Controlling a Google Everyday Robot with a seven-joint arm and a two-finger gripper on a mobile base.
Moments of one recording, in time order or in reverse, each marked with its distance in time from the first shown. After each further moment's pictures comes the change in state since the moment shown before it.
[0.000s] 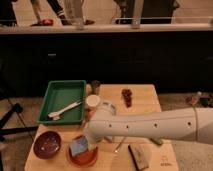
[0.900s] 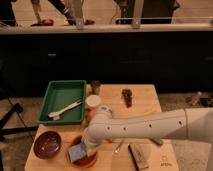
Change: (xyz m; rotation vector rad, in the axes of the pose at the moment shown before) arm -0.002 0.015 0.034 -0.060 -0.046 0.014
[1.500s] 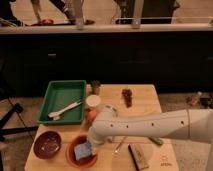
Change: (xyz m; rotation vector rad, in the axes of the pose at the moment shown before) arm 0.030 0.002 0.002 -0.028 0.029 0.055
